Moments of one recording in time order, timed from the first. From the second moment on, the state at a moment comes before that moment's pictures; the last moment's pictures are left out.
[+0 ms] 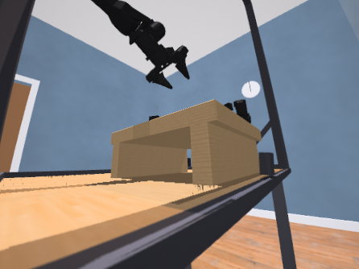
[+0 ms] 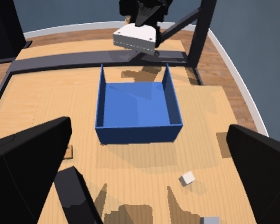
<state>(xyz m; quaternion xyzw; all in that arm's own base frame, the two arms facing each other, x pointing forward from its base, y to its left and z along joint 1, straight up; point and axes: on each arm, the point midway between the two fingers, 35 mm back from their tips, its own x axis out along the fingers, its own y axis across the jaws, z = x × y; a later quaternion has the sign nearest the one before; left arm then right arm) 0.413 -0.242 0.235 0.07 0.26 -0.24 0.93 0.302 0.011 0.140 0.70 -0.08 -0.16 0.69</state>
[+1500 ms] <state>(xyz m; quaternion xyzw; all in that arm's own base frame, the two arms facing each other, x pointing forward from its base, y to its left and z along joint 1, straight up) 0.413 -0.242 0.235 0.07 0.26 -0.24 0.93 0.319 0.042 0.141 0.66 -0.01 -0.16 0.74</state>
